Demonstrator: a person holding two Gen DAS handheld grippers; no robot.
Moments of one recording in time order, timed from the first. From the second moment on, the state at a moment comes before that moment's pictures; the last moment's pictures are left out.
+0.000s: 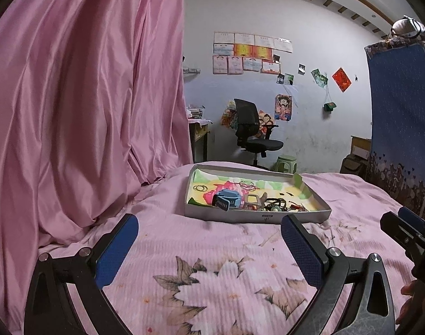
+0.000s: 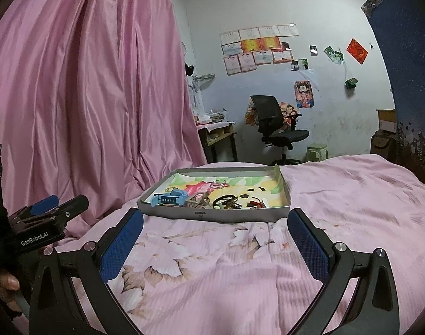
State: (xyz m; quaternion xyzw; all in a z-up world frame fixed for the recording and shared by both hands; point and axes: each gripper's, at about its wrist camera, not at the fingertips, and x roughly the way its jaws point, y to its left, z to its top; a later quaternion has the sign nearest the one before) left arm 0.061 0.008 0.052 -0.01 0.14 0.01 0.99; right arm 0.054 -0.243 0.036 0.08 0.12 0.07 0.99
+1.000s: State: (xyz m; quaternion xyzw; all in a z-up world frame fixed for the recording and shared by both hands) left arm 0.048 0.034 -0.004 -0.04 0.16 0.02 0.99; right arm 0.033 -0.229 -0.003 0.05 0.14 0.04 0.99
